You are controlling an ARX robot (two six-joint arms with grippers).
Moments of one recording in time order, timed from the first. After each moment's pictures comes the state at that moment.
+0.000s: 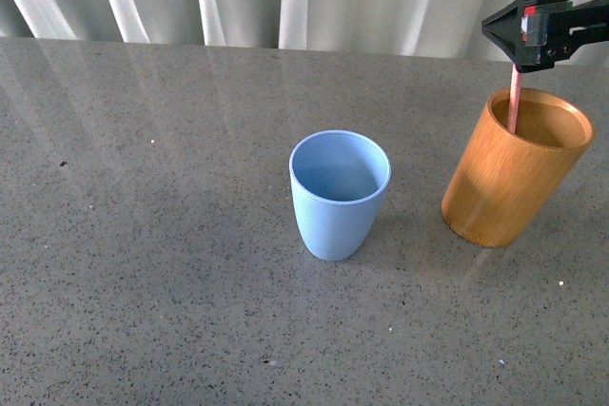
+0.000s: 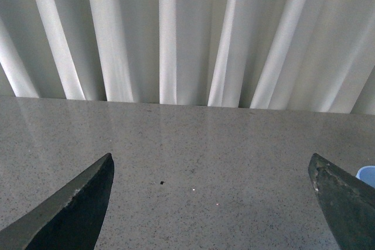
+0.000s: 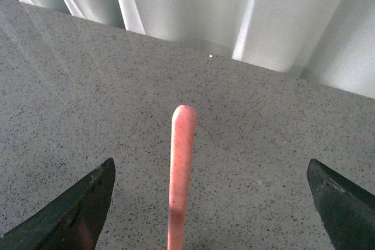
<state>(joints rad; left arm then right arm) 0.00 0.00 0.02 0.00 0.00 0.00 0.09 1.80 0.84 0.51 -0.27 -0.11</state>
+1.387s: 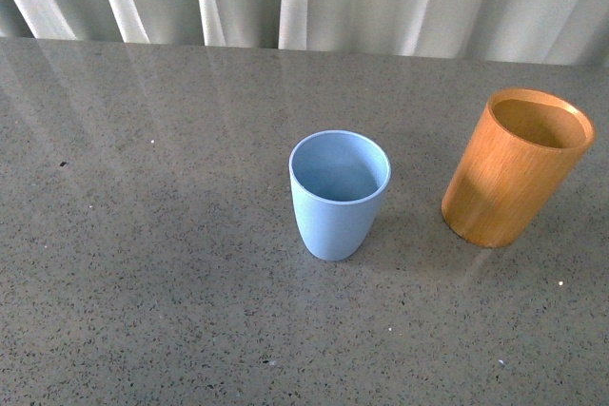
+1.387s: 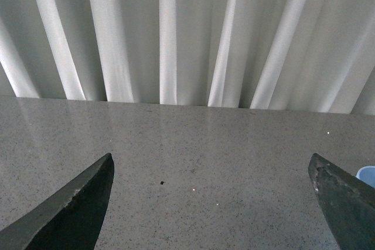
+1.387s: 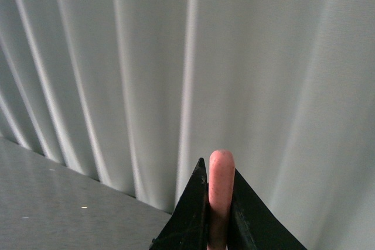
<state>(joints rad) 0.00 0.00 0.02 0.00 0.00 0.00 0.26 1.35 0.97 0.47 -0.23 0.03</state>
